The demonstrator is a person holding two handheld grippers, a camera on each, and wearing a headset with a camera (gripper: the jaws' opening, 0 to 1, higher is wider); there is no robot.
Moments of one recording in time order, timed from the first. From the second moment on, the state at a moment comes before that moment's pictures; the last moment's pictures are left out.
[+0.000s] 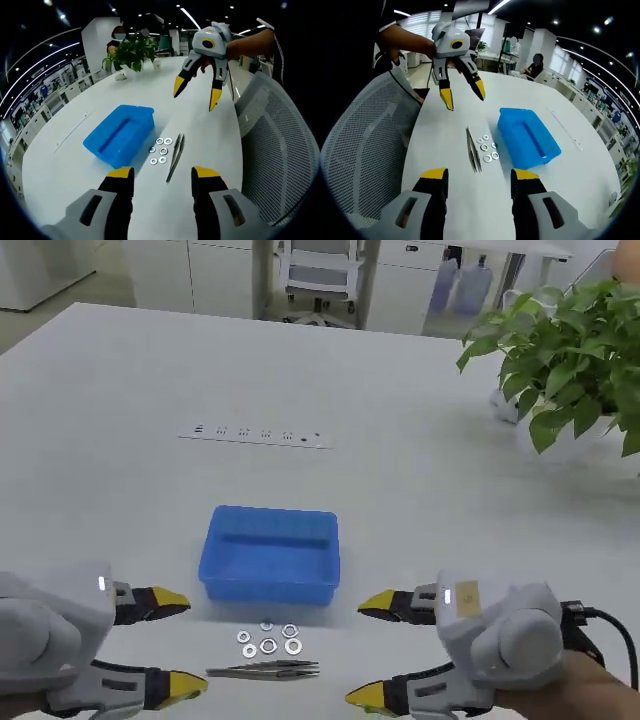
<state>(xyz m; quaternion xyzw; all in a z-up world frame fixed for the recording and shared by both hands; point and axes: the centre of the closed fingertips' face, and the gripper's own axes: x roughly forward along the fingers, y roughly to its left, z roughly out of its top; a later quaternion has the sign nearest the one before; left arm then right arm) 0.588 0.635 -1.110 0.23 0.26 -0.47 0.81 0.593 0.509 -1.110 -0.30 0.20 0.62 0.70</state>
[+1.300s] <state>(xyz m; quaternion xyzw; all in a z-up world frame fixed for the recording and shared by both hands) 0.596 0.626 -1.176 0.29 0.34 -0.54 0.71 0.597 0.557 -1.173 -0.36 0.26 0.67 0.60</state>
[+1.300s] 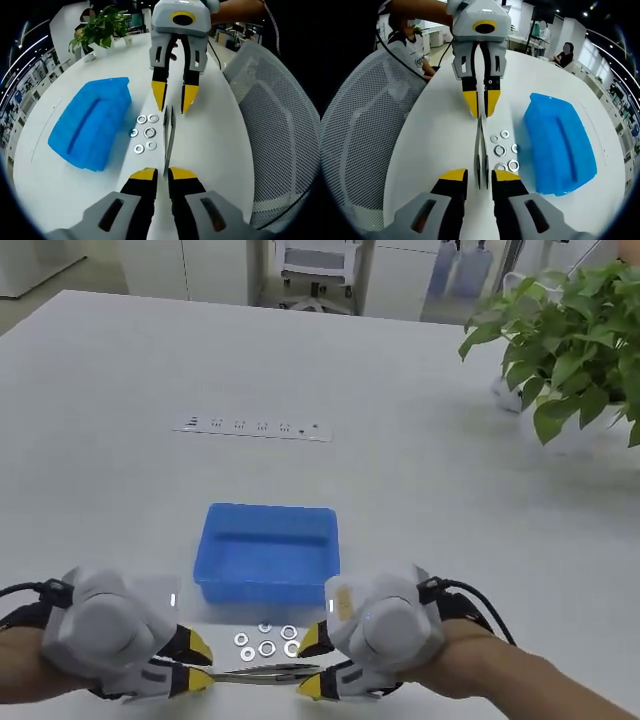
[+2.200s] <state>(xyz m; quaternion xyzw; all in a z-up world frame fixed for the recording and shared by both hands) 0.590 0.621 -1.177 0.28 0.34 -0.56 0.70 0.597 0.559 -1.183 -0.35 0.29 0.67 0.59</state>
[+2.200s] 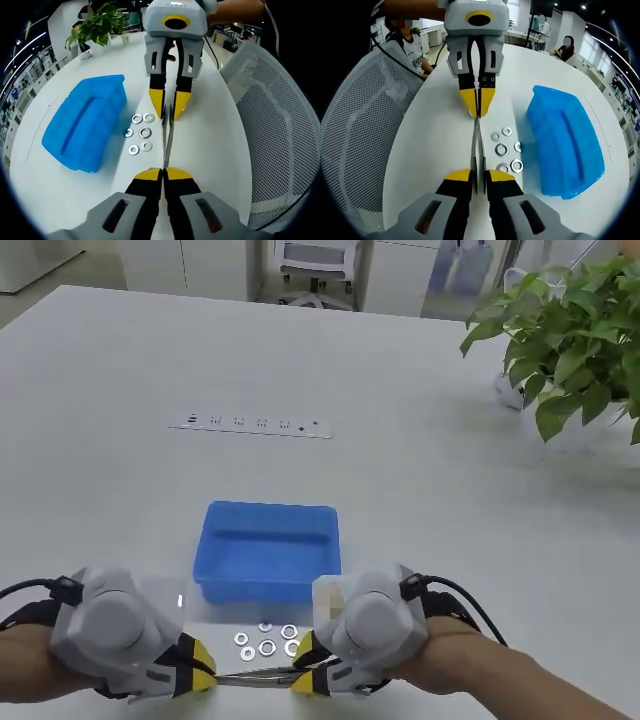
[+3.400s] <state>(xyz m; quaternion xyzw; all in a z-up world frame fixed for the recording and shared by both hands) 0.587 0.588 -1.092 0.25 0.27 -0.58 0.73 0.590 0.566 -1.172 -0.35 0.27 0.67 0.60</state>
